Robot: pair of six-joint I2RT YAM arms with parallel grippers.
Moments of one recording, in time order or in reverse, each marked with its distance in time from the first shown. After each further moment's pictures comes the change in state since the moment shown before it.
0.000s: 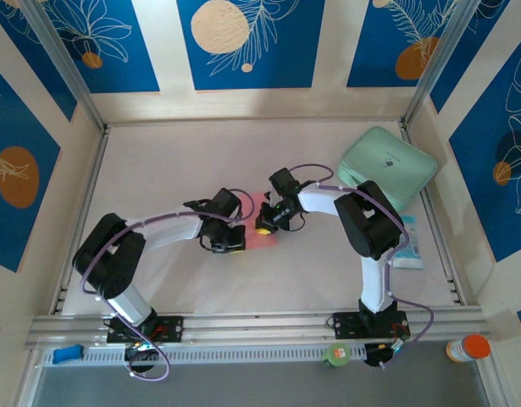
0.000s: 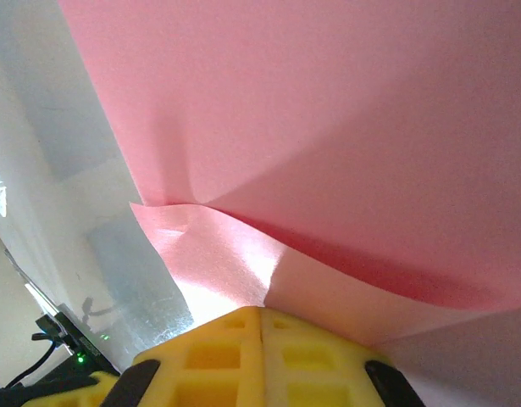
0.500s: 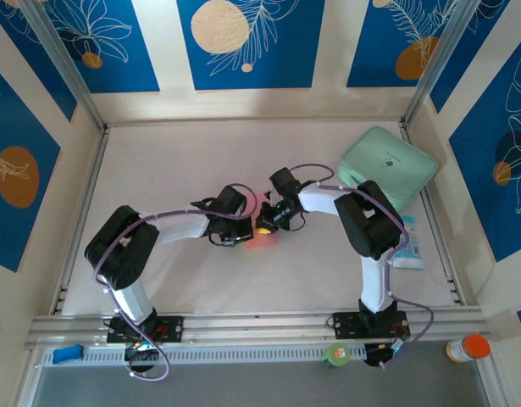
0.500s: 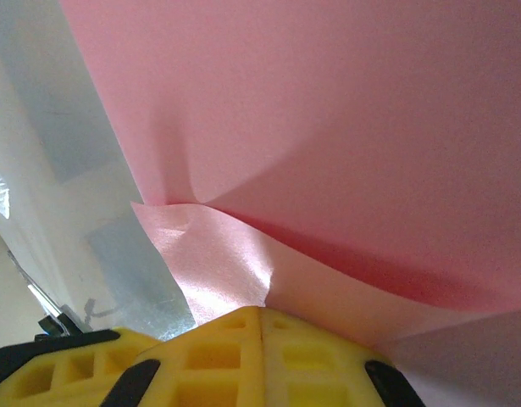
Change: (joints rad) left arm 0.000 0.106 0.011 0.219 -0.052 -0.135; right arm -0.004 0.000 0.000 0.006 -0.004 0.003
